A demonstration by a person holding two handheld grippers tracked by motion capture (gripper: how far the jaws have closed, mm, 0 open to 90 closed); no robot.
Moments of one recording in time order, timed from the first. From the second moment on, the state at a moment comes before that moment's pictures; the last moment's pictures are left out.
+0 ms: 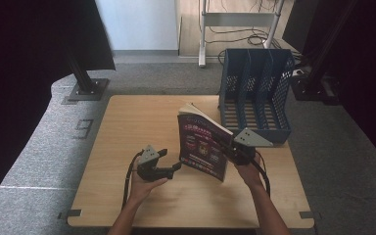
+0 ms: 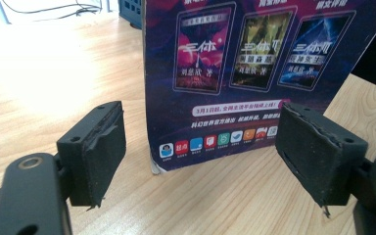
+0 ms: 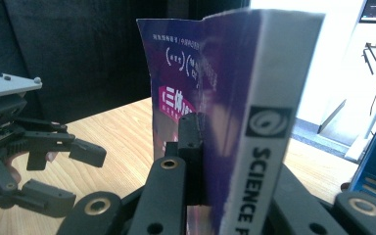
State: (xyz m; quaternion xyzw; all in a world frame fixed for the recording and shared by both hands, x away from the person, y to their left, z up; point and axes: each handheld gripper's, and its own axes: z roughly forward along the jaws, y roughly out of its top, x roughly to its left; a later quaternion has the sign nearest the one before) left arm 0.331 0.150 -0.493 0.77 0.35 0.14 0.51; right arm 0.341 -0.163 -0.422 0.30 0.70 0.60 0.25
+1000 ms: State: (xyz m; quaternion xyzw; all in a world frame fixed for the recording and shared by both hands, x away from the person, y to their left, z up) left arm 0.323 0.159 -0.494 0.76 0.36 0.14 0.53; right arm 0.330 -0.154 -0.412 0.30 0.68 0.62 0.26
